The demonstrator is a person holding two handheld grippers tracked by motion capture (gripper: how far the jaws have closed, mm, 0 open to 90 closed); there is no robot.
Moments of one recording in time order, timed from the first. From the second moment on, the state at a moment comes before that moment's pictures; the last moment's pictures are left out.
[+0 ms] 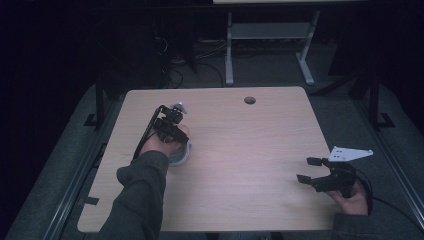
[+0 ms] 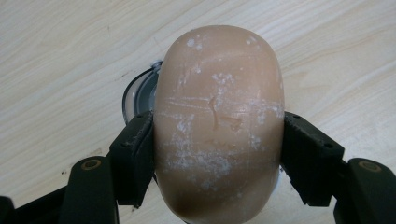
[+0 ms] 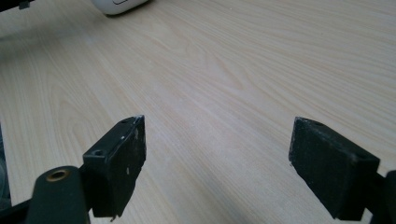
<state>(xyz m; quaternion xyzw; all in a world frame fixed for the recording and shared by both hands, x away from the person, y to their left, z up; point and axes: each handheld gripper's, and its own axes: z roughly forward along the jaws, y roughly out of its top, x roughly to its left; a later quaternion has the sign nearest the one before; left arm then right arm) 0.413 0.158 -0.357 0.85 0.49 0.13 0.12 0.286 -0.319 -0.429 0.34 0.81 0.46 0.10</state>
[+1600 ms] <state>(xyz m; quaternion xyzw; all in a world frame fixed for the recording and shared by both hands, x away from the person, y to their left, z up) 0.420 0.167 -0.388 0.80 0.58 0.10 0.09 0.286 -0.318 -0.429 0.34 0.81 0.46 0.10</state>
